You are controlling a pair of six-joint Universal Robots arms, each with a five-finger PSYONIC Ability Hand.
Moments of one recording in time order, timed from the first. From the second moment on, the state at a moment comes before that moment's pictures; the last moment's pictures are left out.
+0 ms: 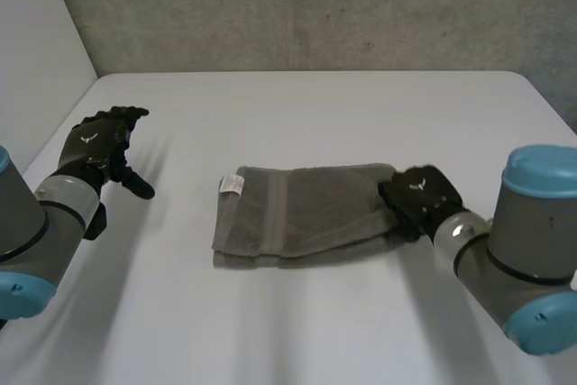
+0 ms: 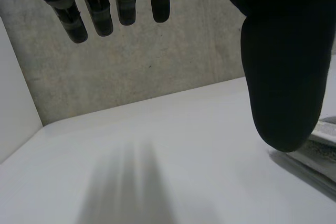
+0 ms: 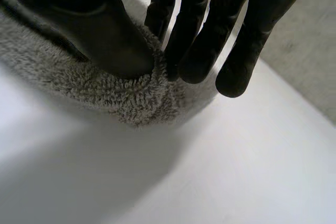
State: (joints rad) left arm 4.55 -1.89 -1.77 3.54 -1.47 3.09; right arm 1.96 -1.12 1.65 -0.17 1.44 2.68; left_hand 0.18 0.17 0.17 0.17 0.03; right_hand 1.29 1.32 1.34 1.34 1.16
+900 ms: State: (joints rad) left arm 4.29 -2.04 -1.42 3.26 -1.49 3.06; right arm 2.28 -0.90 1.16 -0.01 1.53 3.08; left_hand 0.18 0.17 0.17 0.17 0.03; right_hand 0.24 0.25 0.24 0.26 0.06
